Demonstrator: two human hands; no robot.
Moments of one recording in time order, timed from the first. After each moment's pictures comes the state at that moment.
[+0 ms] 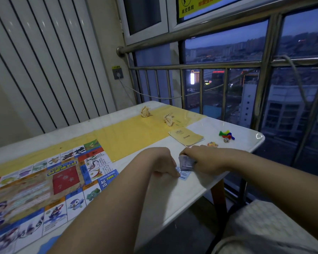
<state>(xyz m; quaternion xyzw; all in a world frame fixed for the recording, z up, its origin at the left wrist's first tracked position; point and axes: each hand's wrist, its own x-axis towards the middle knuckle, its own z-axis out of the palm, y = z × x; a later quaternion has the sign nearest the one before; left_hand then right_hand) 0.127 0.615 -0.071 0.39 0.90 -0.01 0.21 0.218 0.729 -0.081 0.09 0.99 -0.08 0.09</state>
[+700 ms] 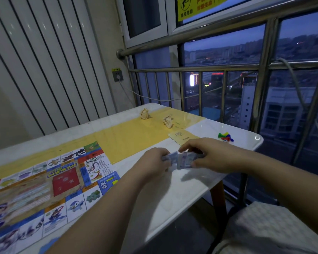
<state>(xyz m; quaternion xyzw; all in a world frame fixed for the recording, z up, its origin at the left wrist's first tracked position) 0.127 0.591 -0.090 0.41 0.87 0.25 0.08 0.247 0.730 -0.059 0.05 0.97 -0.23 -0.03</state>
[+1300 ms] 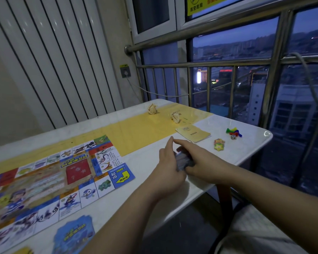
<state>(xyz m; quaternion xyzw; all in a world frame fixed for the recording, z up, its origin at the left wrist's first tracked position) 0.163 0.575 -0.116 0.41 0.82 0.38 0.12 0.227 0.699 -0.105 0.03 0.94 -0.34 -0.10</state>
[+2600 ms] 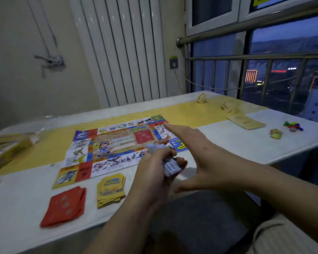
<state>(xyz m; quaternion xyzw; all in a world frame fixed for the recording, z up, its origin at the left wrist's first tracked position) 0.234 0.408 -0.089 0.07 0.47 0.87 0.15 0.267 0.537 -0.068 -0.22 0.94 -0.24 -0.12</state>
